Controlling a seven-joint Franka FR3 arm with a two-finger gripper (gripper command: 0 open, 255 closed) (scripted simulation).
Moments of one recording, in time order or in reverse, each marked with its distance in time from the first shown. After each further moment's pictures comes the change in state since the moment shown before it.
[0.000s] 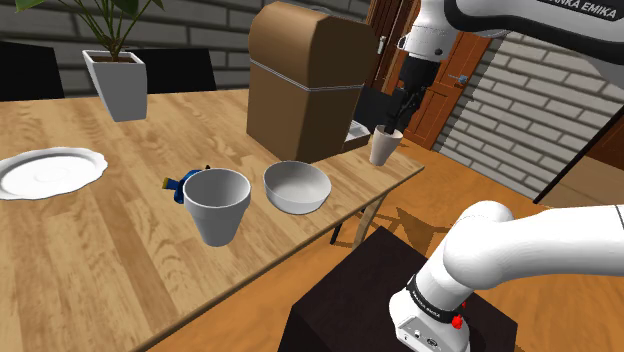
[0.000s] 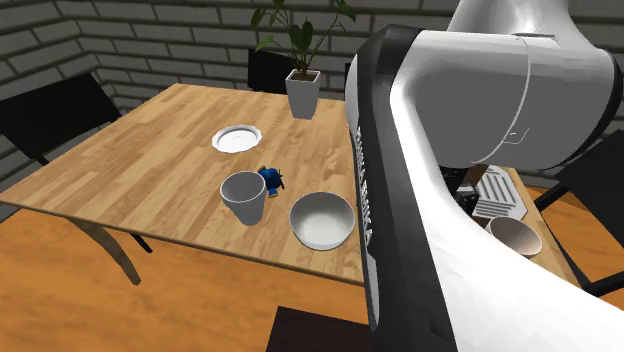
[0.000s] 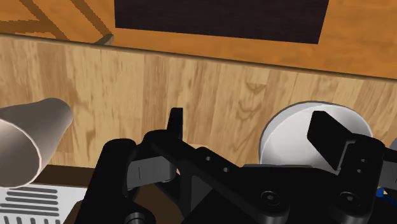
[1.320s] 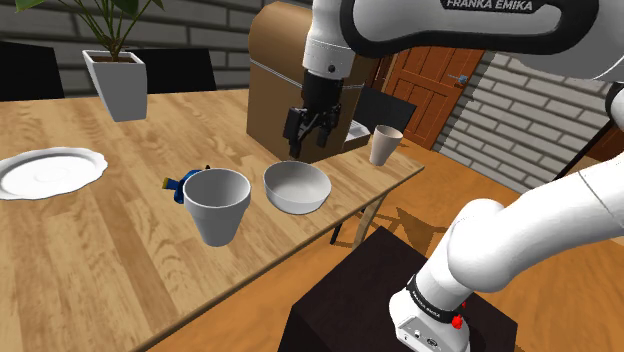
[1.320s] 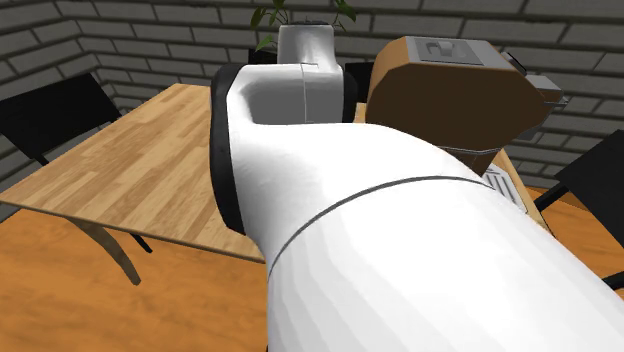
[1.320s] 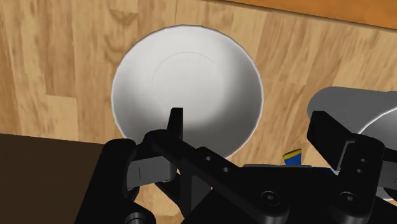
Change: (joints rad) arm 0.107 0.336 0.327 0.094 0.189 0.281 0.337
